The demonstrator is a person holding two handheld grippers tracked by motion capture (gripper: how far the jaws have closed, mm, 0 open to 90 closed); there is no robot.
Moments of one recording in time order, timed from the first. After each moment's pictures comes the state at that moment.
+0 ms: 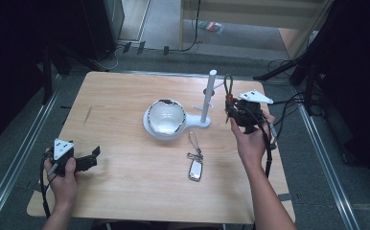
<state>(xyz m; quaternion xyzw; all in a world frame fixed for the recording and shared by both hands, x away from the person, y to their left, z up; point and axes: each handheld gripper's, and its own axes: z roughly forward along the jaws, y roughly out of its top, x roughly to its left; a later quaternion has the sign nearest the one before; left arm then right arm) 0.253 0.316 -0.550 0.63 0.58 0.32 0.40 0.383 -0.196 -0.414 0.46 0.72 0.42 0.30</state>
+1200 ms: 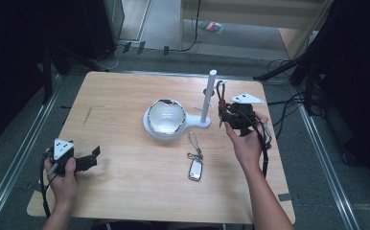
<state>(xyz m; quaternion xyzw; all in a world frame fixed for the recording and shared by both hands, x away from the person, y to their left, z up) 0.253 0.316 -0.550 0.63 0.58 0.32 0.40 0.386 -0.185 -0.429 0.44 0.75 0.40 0.27</state>
